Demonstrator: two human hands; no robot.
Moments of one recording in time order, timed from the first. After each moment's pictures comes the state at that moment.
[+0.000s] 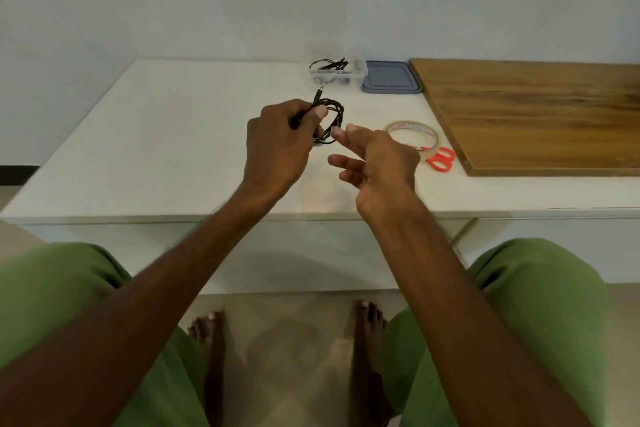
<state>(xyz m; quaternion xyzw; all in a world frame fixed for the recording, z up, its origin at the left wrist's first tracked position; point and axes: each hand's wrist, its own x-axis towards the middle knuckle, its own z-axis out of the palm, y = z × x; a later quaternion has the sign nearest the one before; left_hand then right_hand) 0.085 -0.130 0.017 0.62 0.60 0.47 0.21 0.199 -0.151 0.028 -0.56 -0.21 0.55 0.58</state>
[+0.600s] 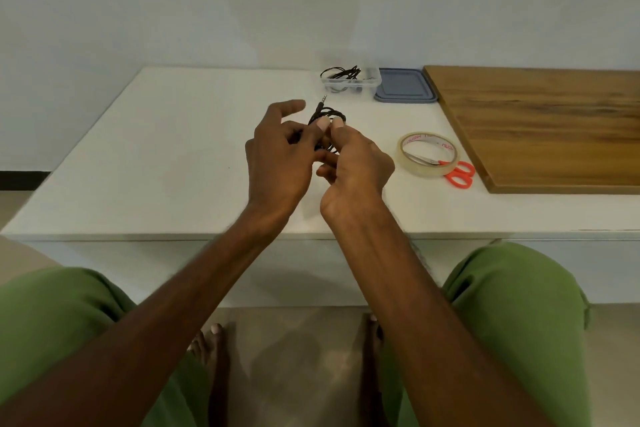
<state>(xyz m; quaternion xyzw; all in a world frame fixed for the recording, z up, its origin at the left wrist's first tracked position) 0.079 -0.127 0.013 0.53 0.60 0.54 0.27 0.147 -0.125 0.024 -0.52 -0.13 0.56 0.63</state>
